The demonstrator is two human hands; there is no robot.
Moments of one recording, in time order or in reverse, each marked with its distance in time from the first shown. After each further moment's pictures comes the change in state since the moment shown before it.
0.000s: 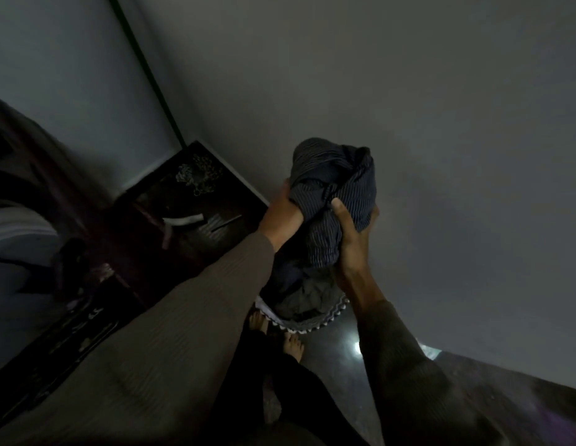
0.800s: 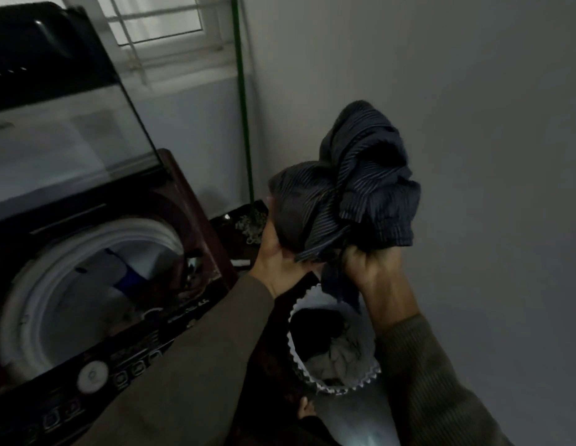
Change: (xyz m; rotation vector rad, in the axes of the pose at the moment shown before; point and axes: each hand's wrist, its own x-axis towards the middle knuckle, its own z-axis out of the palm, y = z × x) left_hand -0.129 0.064 -0.099 -1.105 -0.047 -0.004; right_hand -0.085 -0.118 0.136 0.765 -0.278 0.372
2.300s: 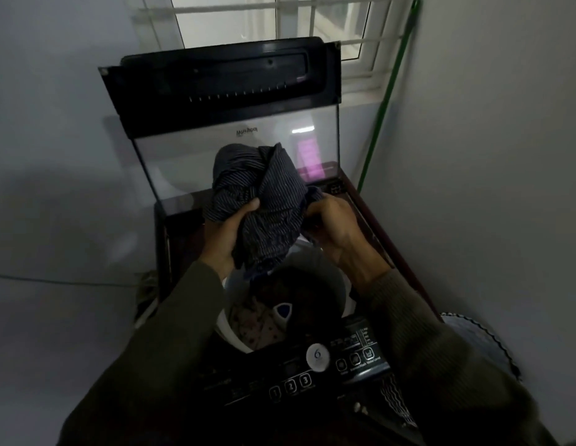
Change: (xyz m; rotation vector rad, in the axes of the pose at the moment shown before) left_hand -0.234 0.298 -0.256 0.368 0.478 0.615; right_hand -0.016 0.390 0.132 -1.063 -0.273 0.161
